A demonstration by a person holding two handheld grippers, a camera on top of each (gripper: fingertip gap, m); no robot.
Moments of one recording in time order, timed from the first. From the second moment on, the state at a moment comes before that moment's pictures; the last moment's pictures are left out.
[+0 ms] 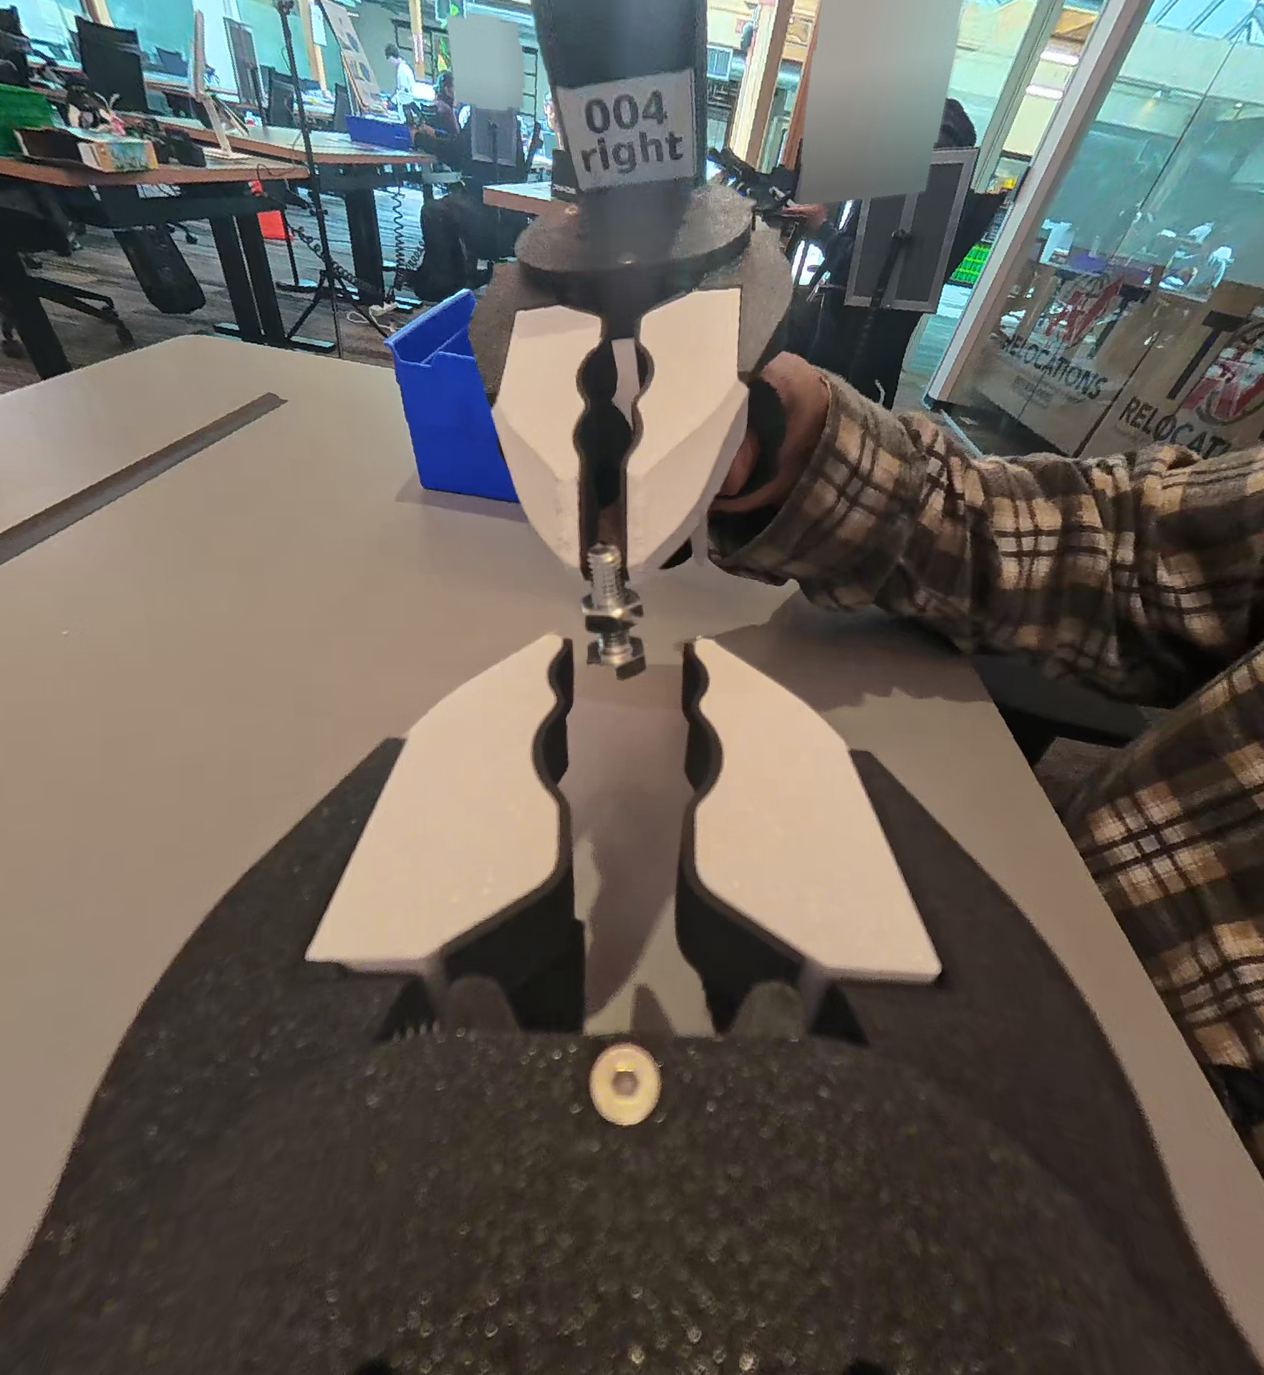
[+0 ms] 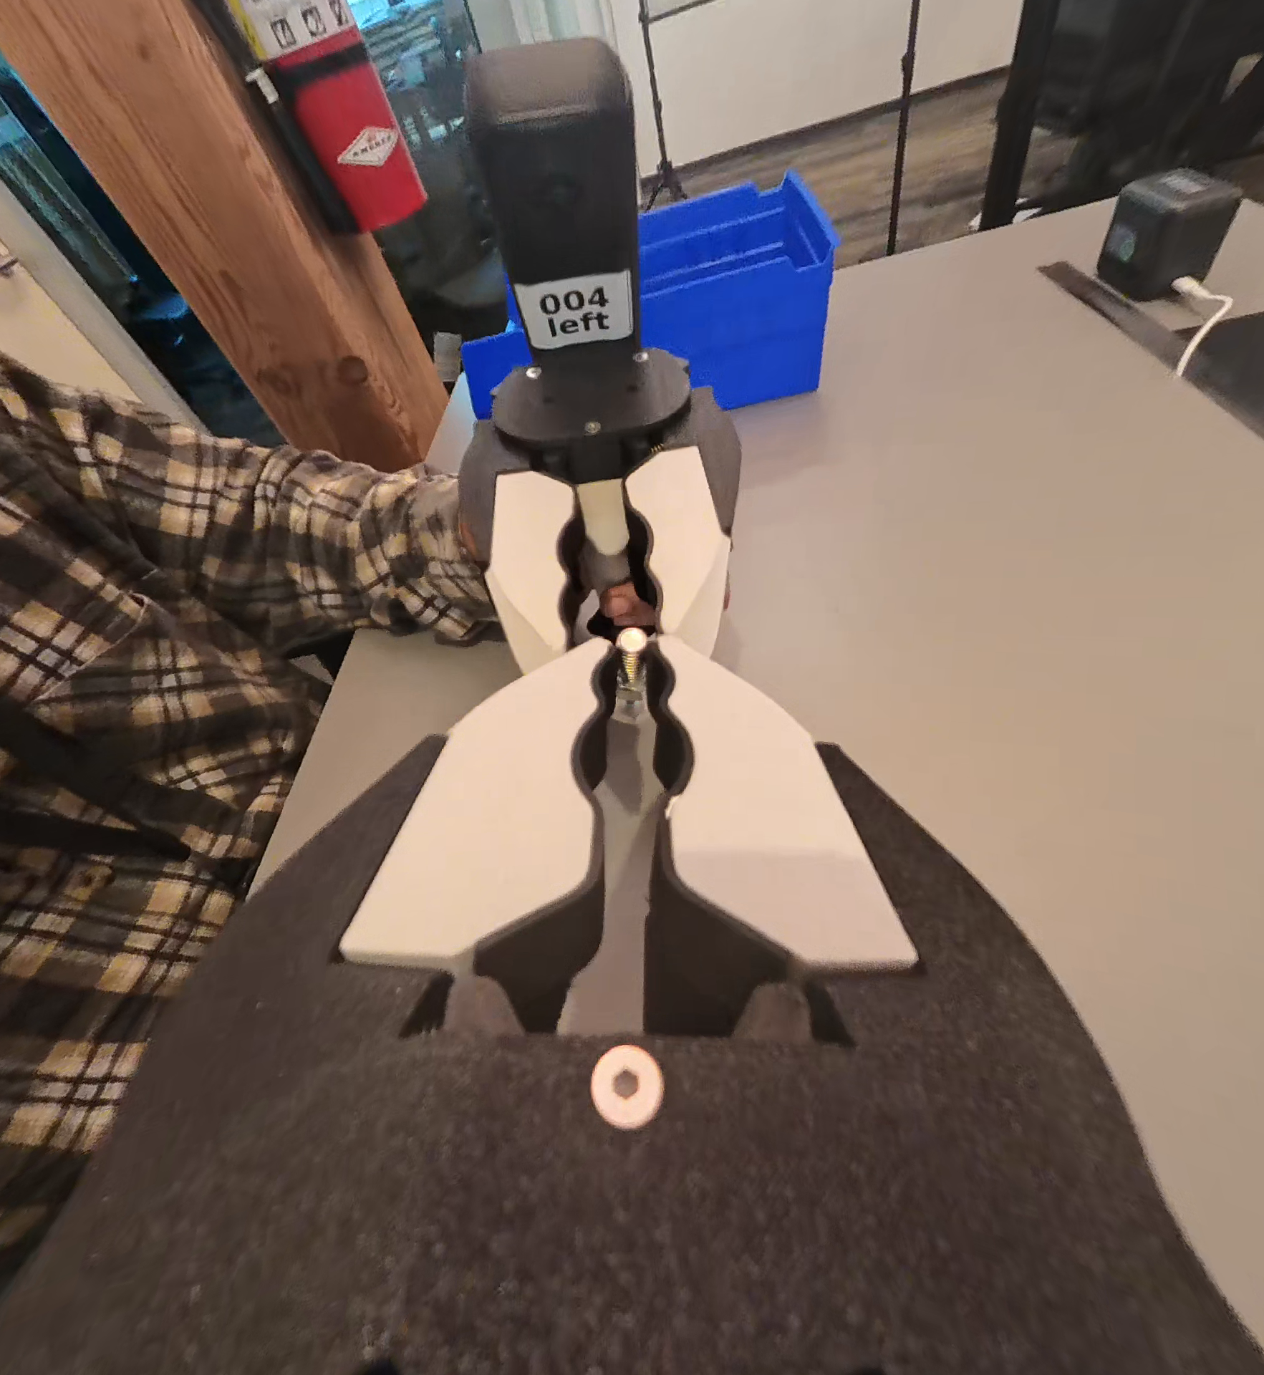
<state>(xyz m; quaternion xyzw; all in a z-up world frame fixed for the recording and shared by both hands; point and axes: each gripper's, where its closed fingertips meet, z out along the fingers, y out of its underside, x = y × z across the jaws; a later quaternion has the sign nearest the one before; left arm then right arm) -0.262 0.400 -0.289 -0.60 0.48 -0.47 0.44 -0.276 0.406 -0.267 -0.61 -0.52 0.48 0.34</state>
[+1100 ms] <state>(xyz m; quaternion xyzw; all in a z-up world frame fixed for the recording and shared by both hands) -0.270 0.401 -0.260 -0.57 0.42 -0.52 0.48 -0.287 0.414 -0.245 -0.57 -0.45 0.52 0.45</state>
